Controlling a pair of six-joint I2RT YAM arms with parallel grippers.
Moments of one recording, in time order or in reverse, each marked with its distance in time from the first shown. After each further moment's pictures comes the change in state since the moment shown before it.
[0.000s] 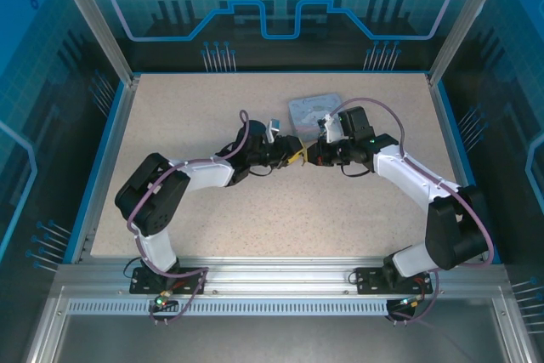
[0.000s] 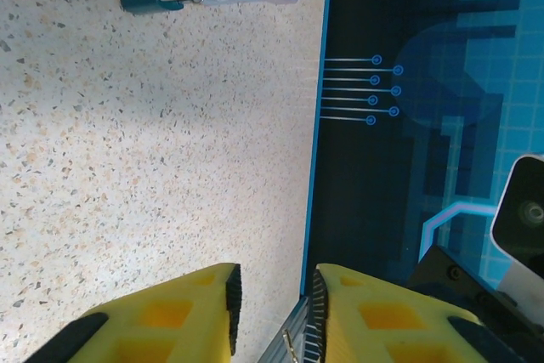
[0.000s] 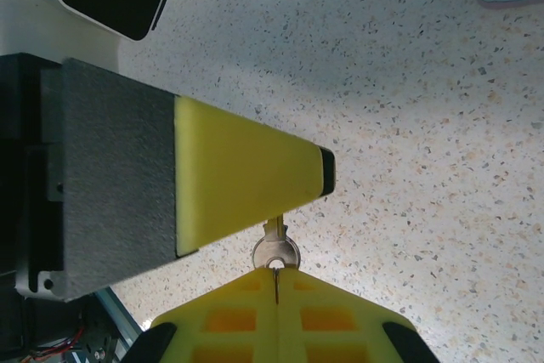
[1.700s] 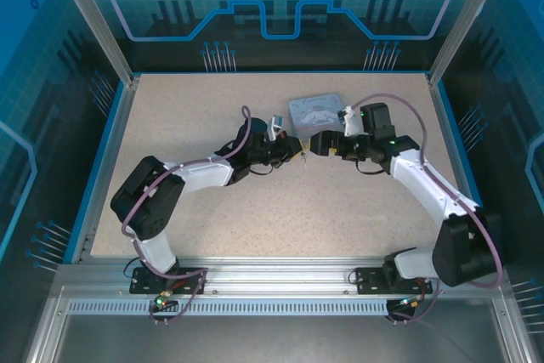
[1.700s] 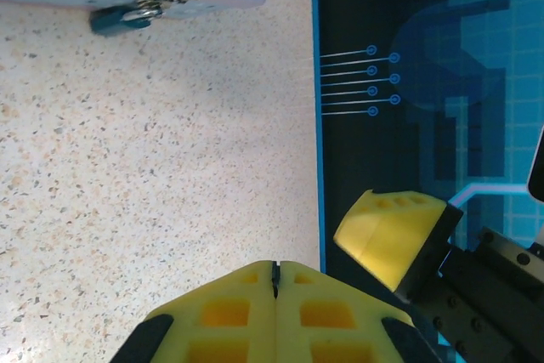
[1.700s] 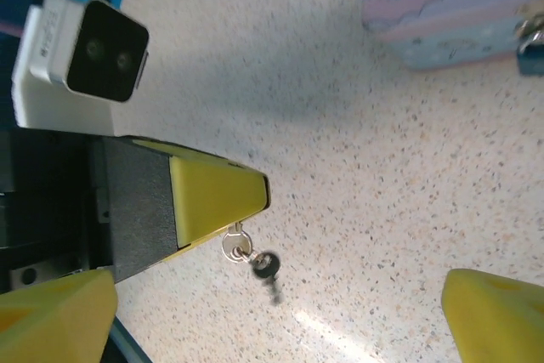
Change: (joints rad) left arm -0.010 -0.052 0.020 -0.052 -0.031 0.124; right arm -0.118 -0.138 -0.018 -0.015 -0.011 0.019
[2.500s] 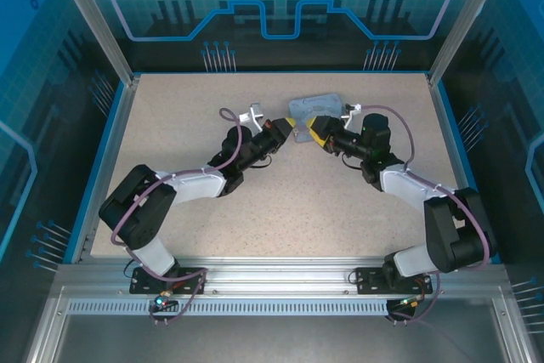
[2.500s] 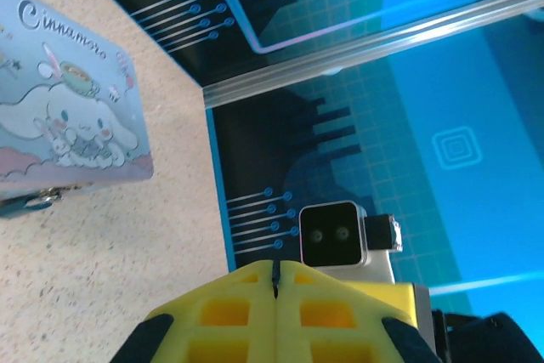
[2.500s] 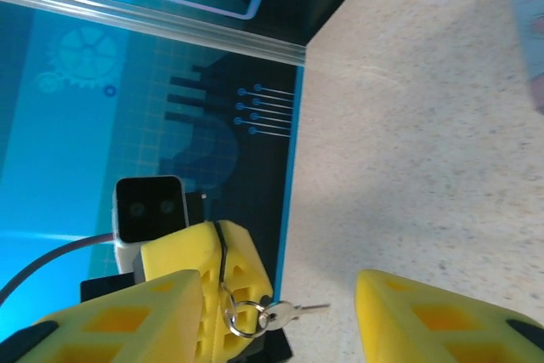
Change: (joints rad) left arm -0.021 -0.076 -0.140 0.440 -0.328 -0.101; right arm 0.026 0.114 -0.277 0.996 -0.101 0.778
